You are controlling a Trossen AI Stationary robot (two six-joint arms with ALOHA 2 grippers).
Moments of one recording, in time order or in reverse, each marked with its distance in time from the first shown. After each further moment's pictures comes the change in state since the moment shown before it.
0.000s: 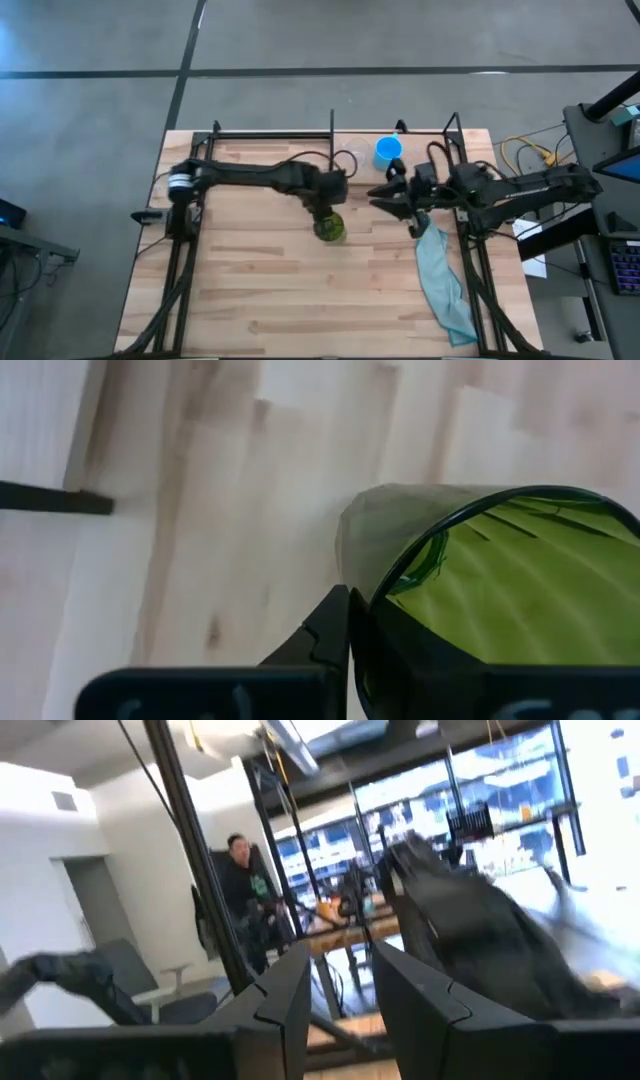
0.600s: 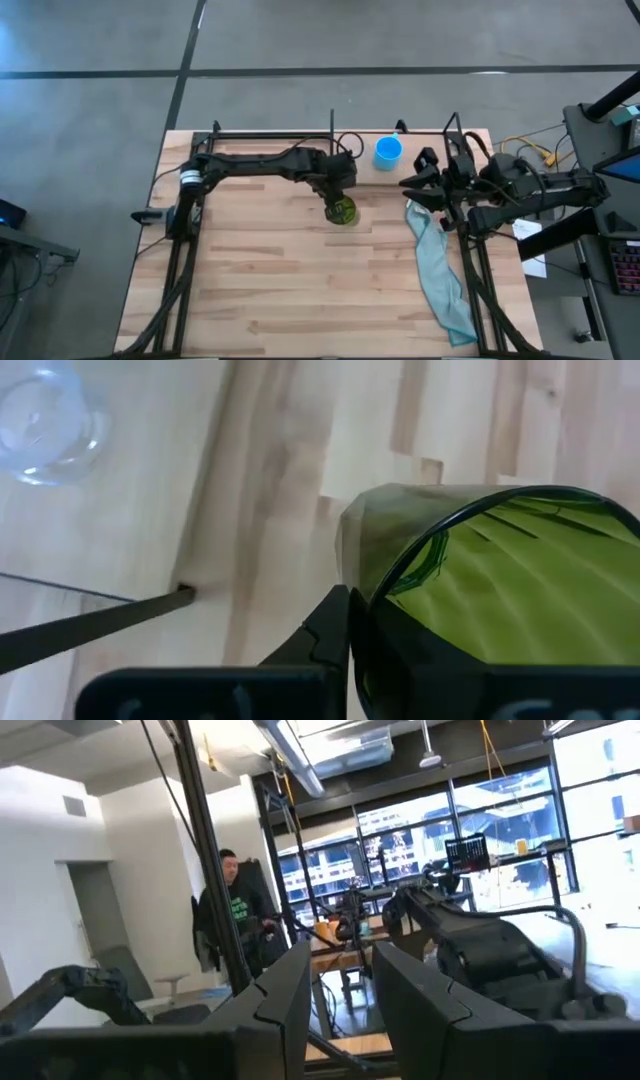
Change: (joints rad) left arm 0.078 0.077 0.144 0.030 -0.021 0.098; right arm 0.000 -0.239 0.000 -0.203 0.001 -0.061
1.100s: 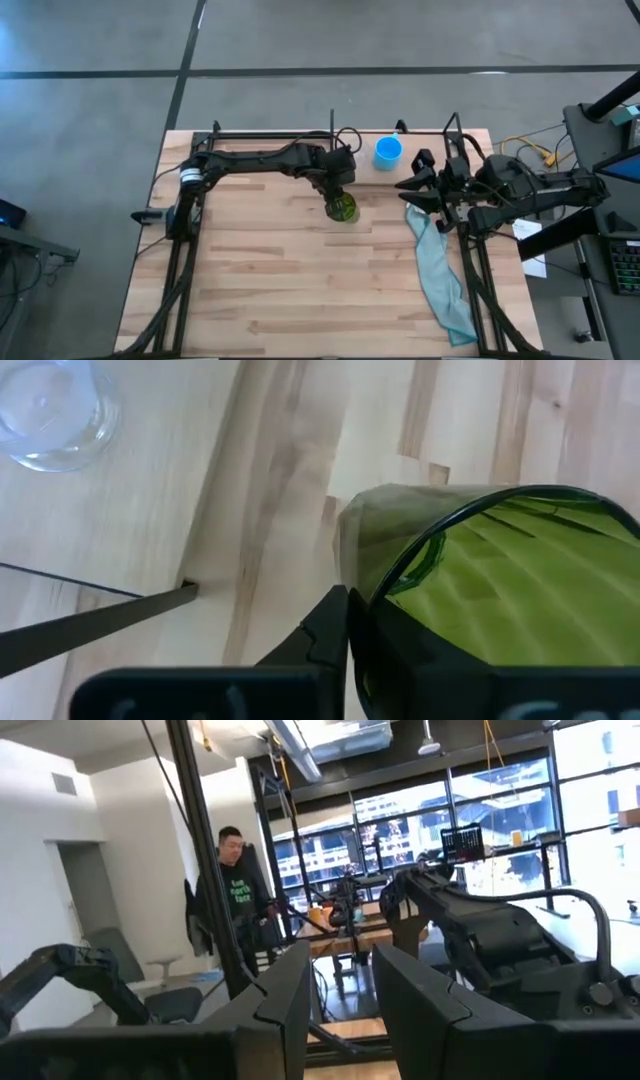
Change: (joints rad) left arm 0.028 0.001 -0.005 0.006 0.034 -0.023; right arm 0.000 0.015 0.000 -0.022 0.000 -0.029
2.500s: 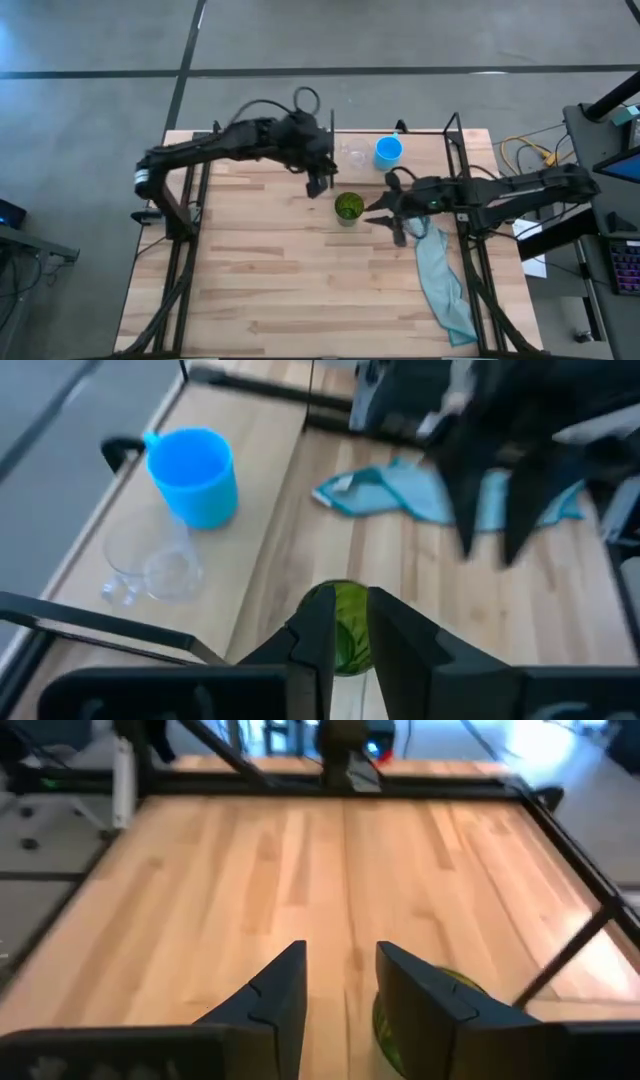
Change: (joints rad) left arm -0.002 -0.348 0.013 0.051 0.006 -0.002; right arm -0.022 0.279 0.000 -0.414 0.062 -0.182
